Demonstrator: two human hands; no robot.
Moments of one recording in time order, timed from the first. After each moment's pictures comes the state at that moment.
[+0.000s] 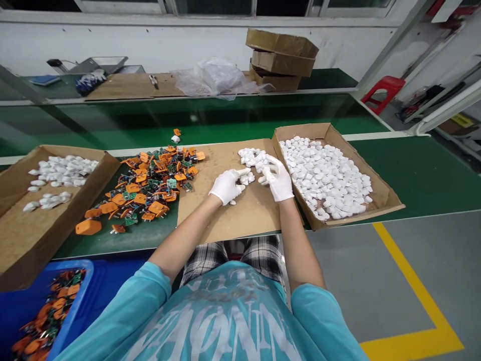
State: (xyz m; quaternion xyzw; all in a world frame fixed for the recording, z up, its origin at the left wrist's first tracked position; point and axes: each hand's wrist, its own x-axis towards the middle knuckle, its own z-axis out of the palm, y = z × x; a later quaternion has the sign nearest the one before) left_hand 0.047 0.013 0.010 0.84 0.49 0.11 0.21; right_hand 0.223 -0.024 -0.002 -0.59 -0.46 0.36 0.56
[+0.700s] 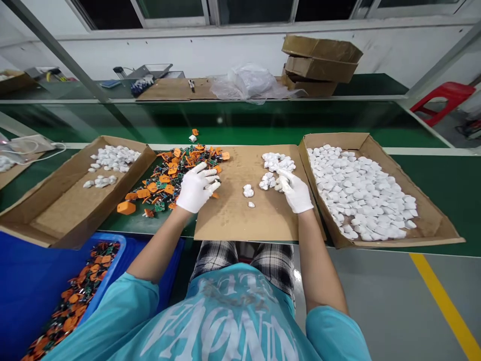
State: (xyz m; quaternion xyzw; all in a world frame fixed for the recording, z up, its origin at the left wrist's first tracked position) left_hand -0.085 0.000 0.014 0.78 0.51 0.32 0.19; right_hand 0.215 -0.024 -0.005 -0.56 -0.52 0.38 0.51
